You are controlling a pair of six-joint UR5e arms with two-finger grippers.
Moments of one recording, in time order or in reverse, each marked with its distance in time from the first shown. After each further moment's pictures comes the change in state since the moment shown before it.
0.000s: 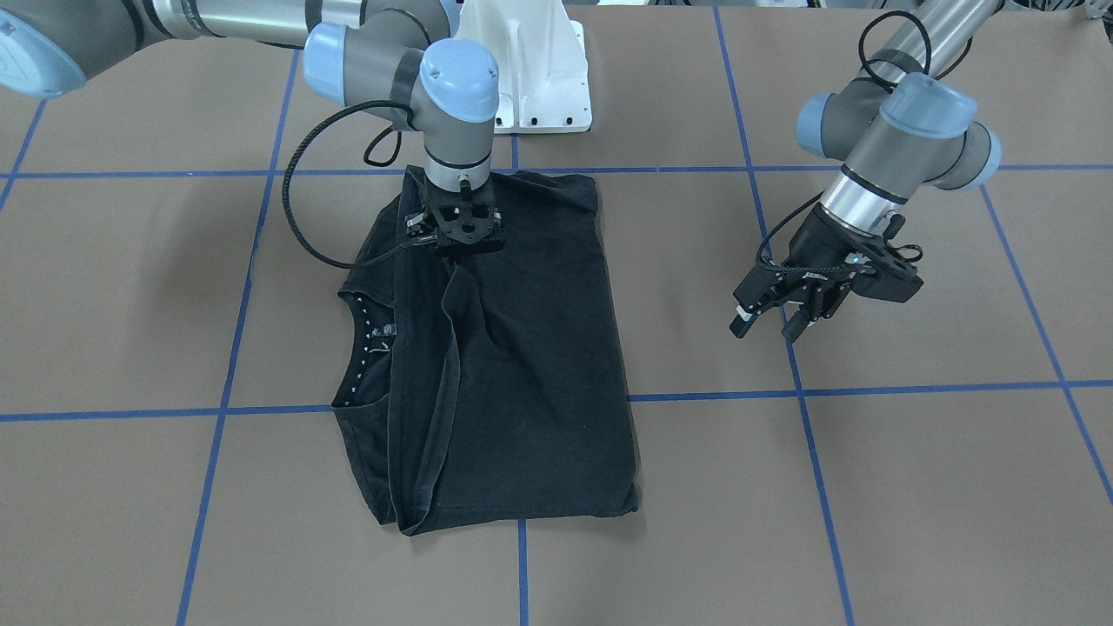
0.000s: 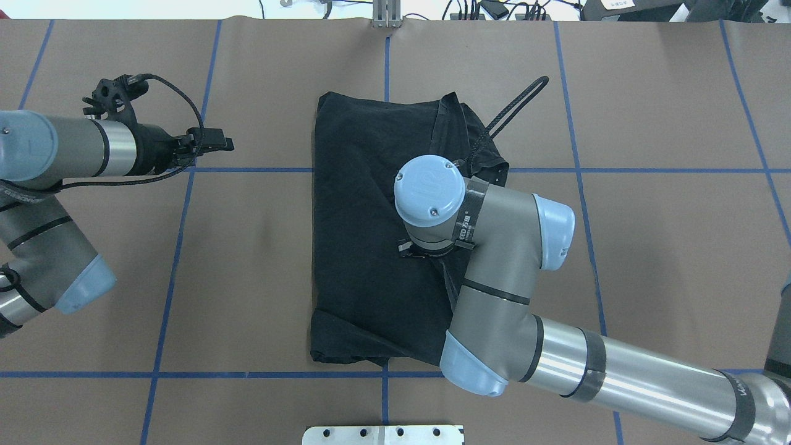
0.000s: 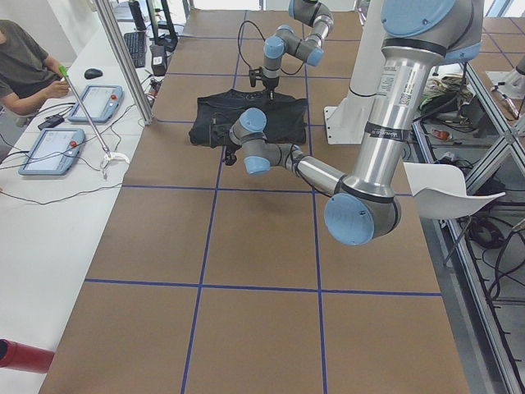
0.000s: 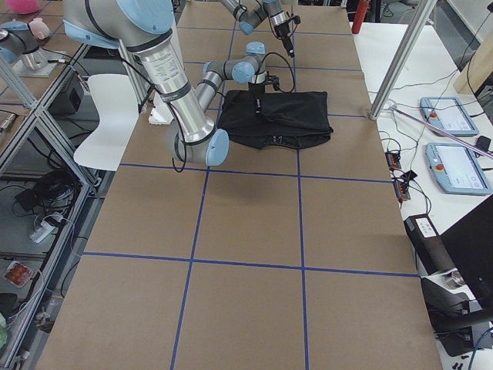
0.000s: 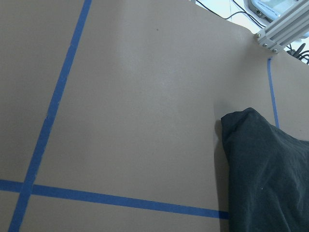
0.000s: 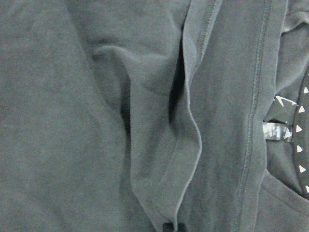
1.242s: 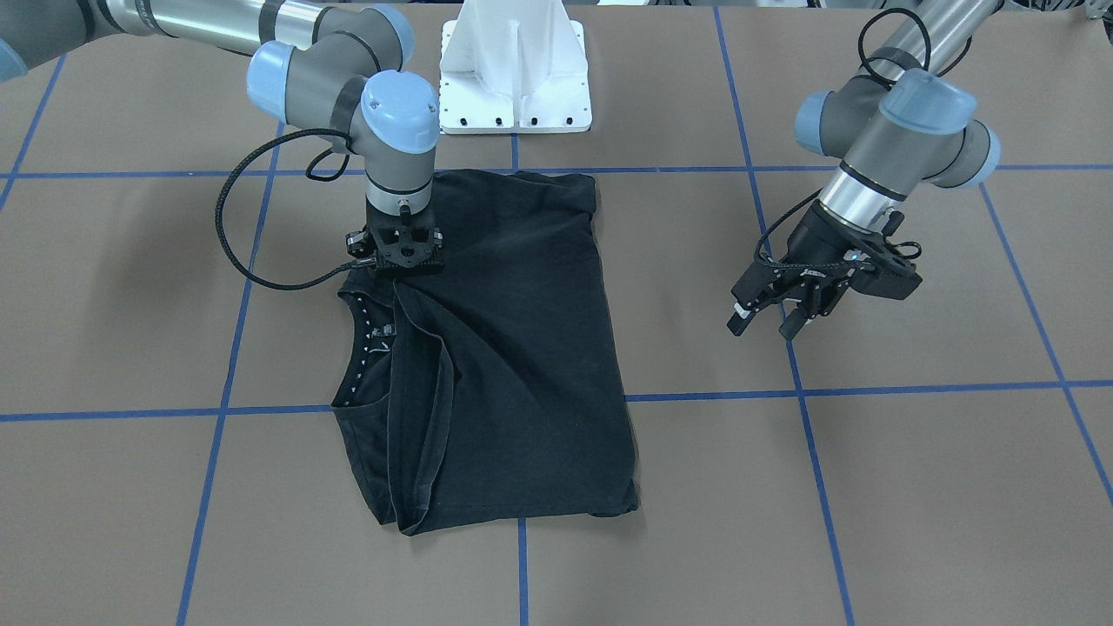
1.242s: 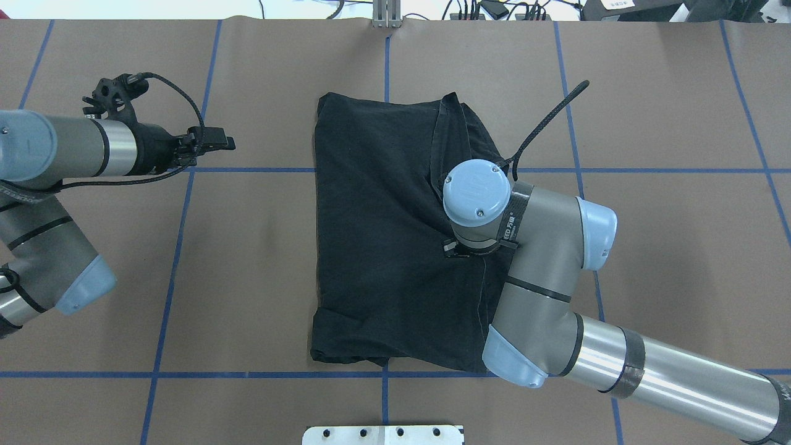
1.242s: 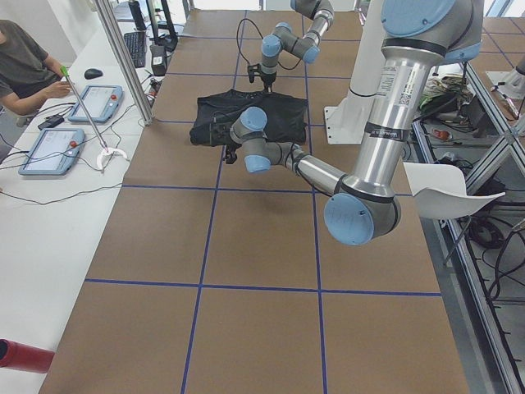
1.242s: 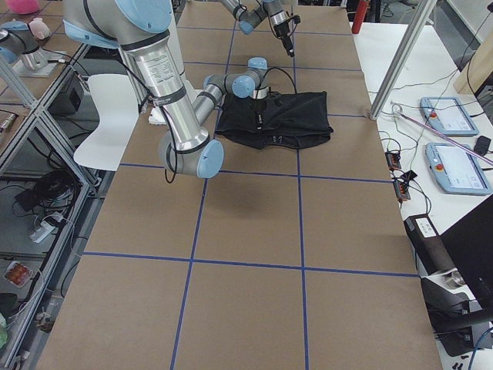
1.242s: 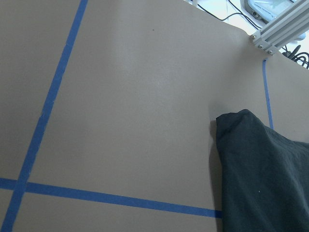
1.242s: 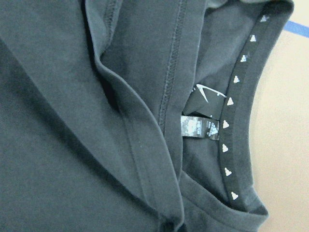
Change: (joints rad) left arm 0.001 -0.001 -0.008 0.000 0.000 -0.010; right arm 0.024 -0.102 0.017 0.002 -0.015 -0.059
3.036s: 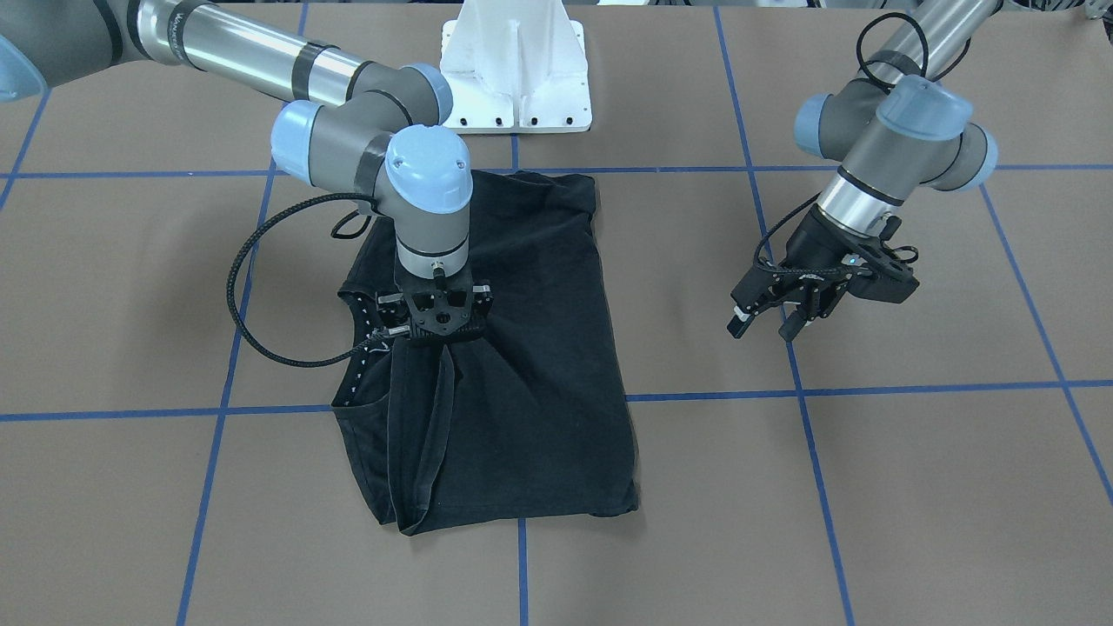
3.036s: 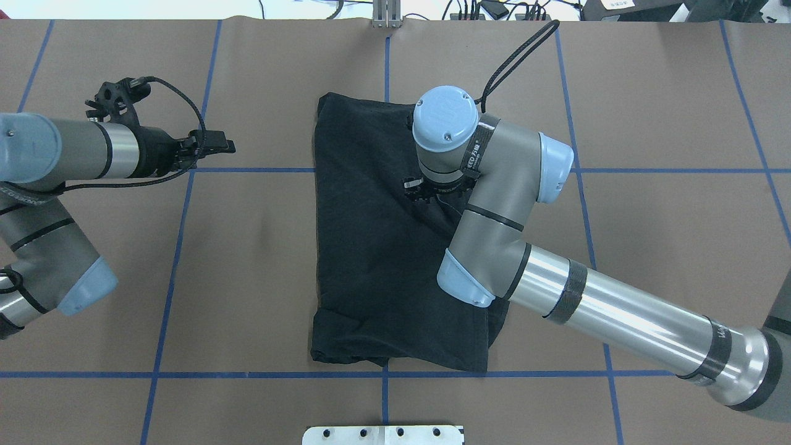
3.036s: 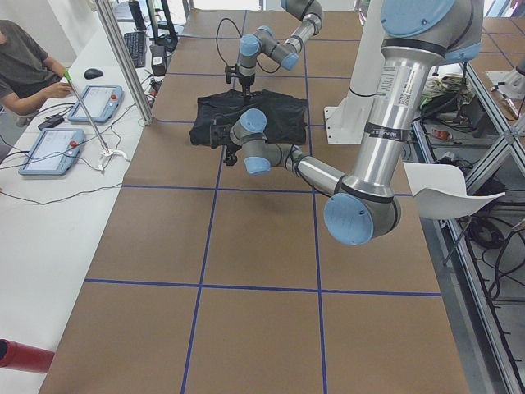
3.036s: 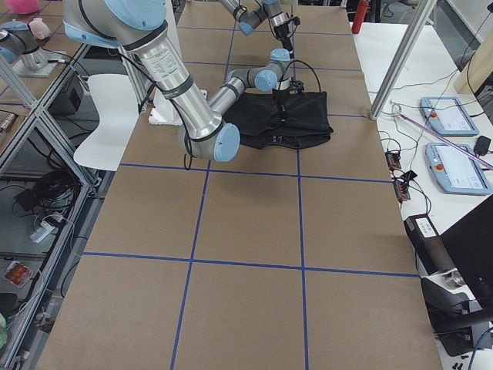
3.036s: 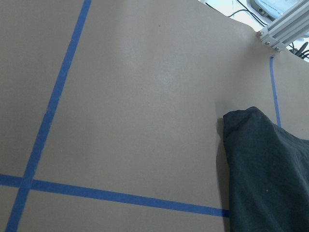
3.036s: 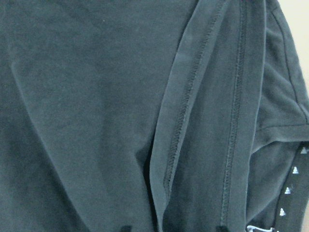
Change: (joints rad) left arm 0.005 -0.001 0.015 0.000 0.000 0.000; right arm 0.109 0.186 -0.255 0.183 0.066 -0.027
